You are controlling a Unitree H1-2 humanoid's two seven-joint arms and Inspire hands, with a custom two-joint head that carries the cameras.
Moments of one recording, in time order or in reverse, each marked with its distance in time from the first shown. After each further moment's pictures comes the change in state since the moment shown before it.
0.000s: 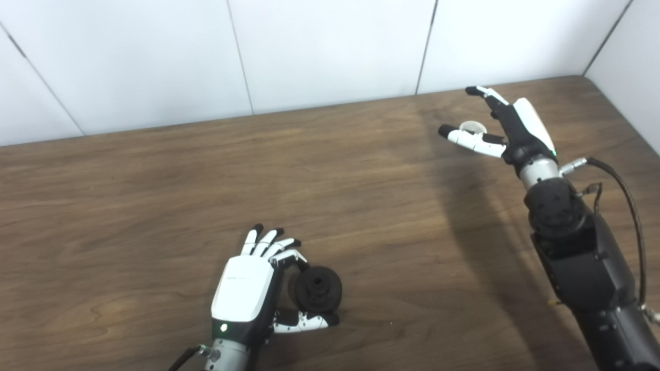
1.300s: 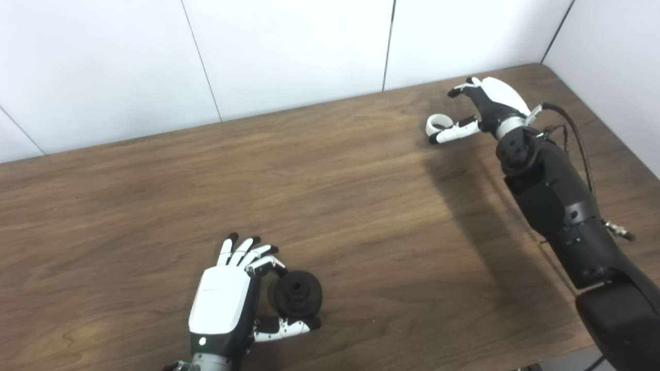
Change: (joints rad) left arm 0.013 0.007 0.026 -0.014 -0.015 -0.007 -0.010; right arm -0.218 -0.077 0.070 0.353 -0.261 0.001 0.180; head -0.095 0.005
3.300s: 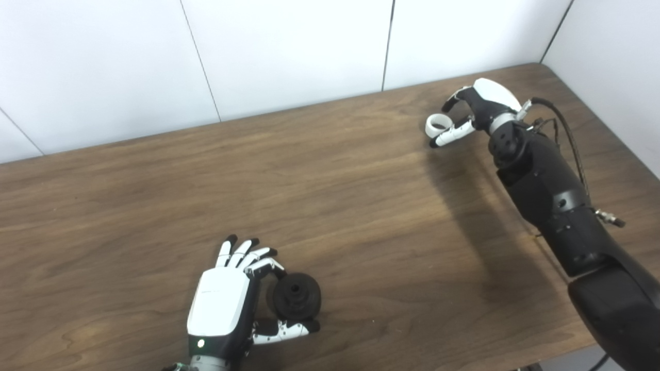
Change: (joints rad) left arm 0.012 -0.004 0.007 -0.030 0.016 0.007 -0.036; right arm -0.044 0.003 0.037 0.082 -0.018 0.000 -0.002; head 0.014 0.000
